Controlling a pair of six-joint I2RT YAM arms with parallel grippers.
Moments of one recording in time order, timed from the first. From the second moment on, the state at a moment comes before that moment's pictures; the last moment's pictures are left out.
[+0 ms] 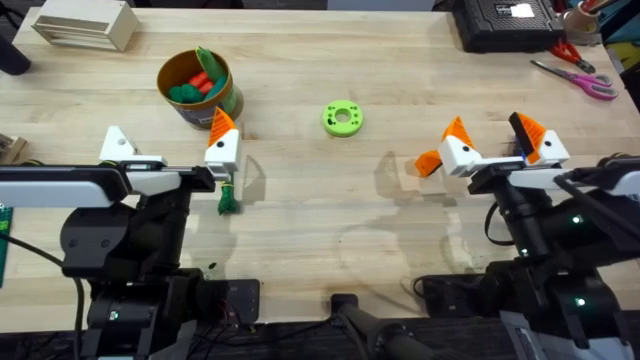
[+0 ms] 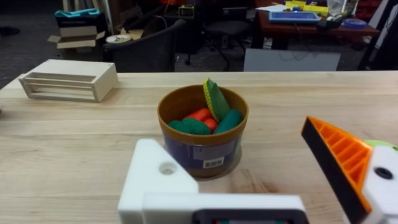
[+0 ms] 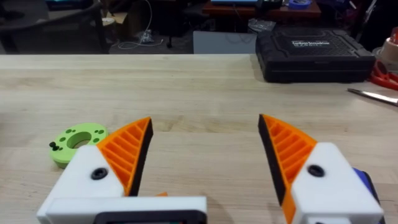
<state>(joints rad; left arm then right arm) -0.01 0.00 0.01 -0.02 0.00 -0.02 0.01 0.00 0.01 -0.10 -0.02 0.01</state>
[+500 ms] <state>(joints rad) -0.01 0.13 0.45 -0.59 -0.03 -0.04 0.01 0.07 0.25 -0.47 -0.02 0.09</state>
